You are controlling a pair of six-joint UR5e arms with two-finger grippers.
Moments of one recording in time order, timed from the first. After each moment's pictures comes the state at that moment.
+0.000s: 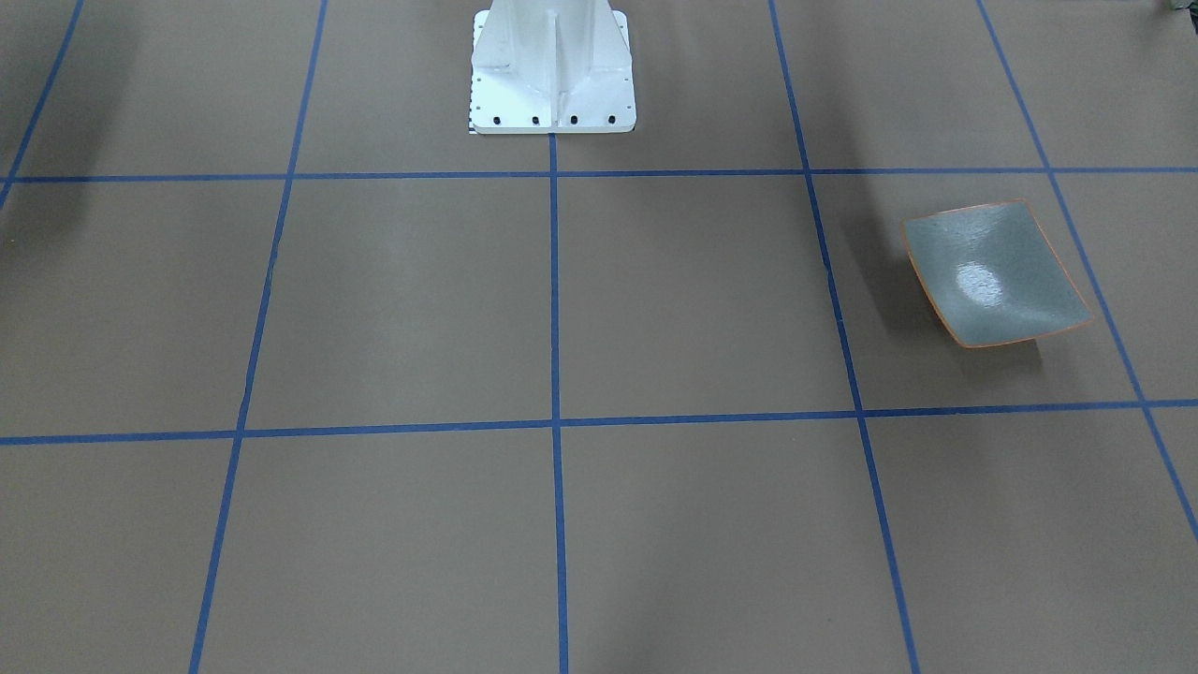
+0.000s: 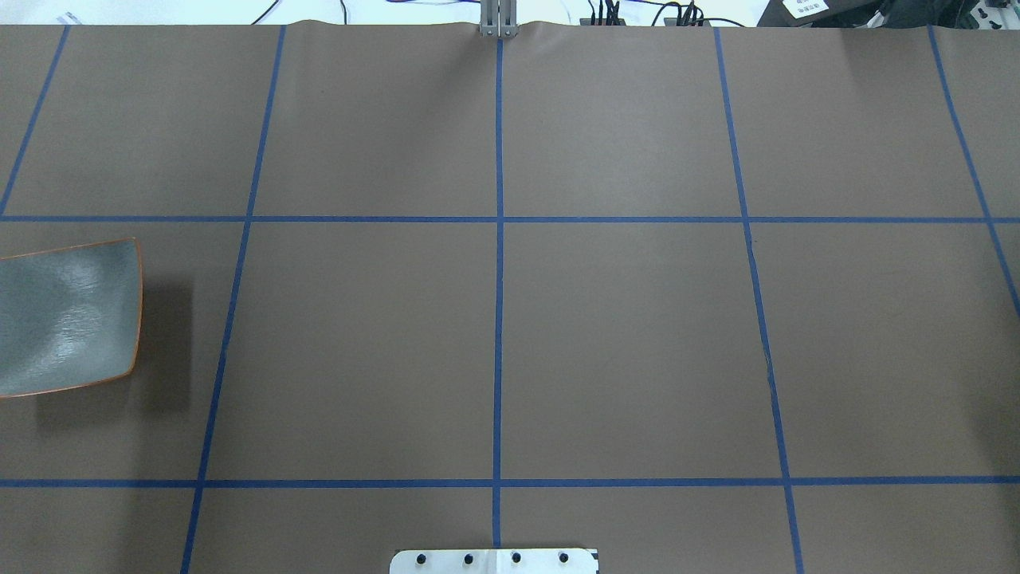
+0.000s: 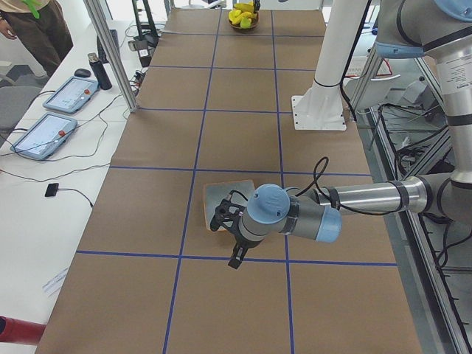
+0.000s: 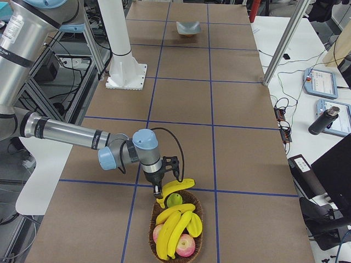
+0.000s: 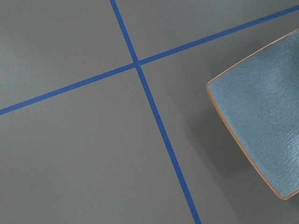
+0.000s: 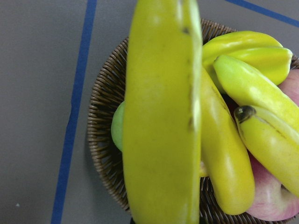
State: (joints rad) left arm -1.66 -1.23 -1.84 -1.89 -2.43 0.27; right arm 1.36 -2.06 1.83 -1.04 2.01 0.13
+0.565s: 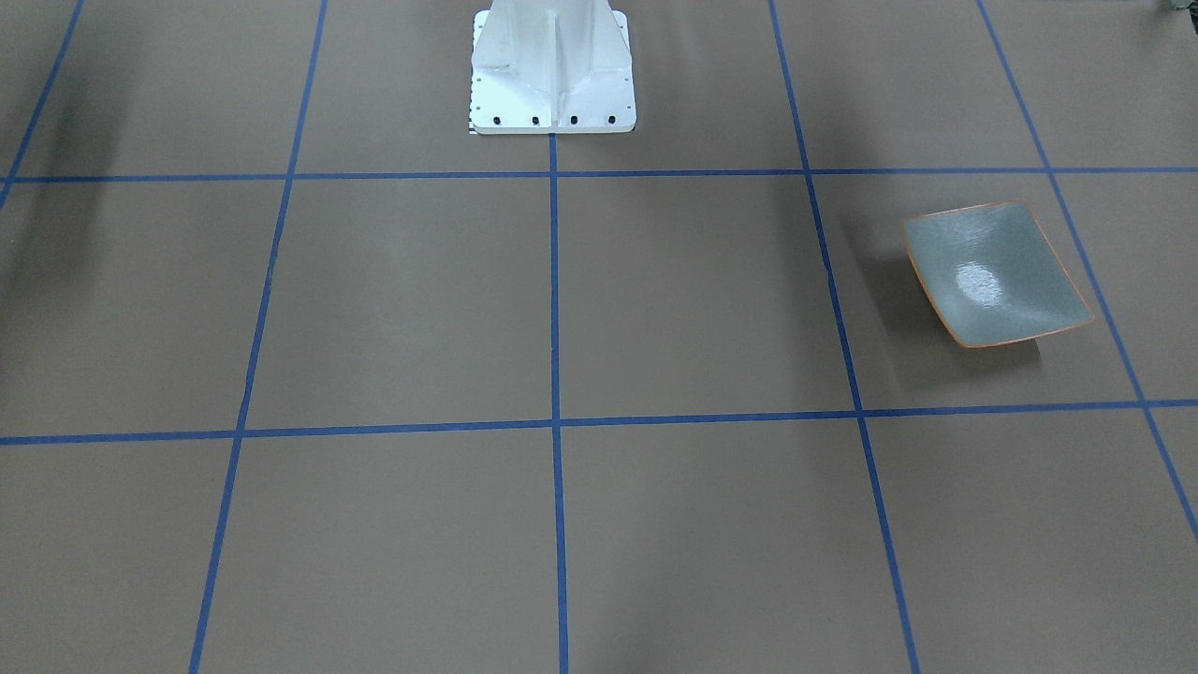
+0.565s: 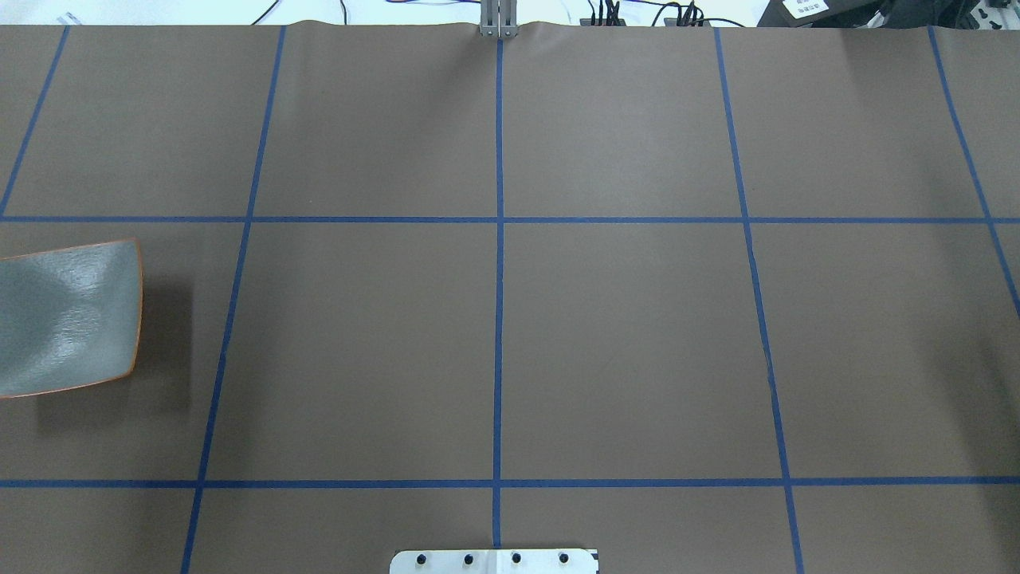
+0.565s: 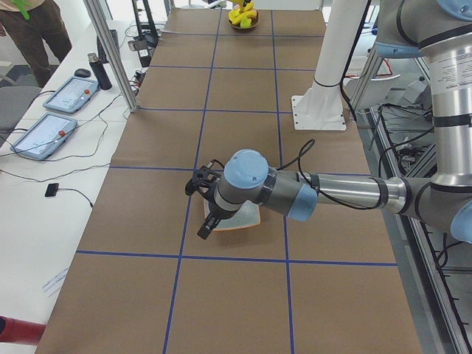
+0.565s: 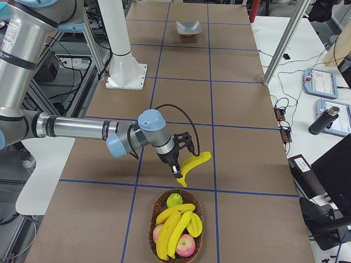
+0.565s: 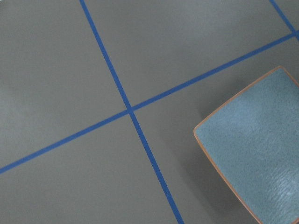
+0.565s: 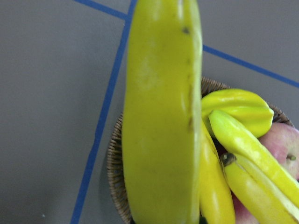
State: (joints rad) left arm -1.67 -1.40 -1.87 -1.89 -2.43 0.24; right arm 1.44 -1.94 1.92 -1.03 2.13 0.06
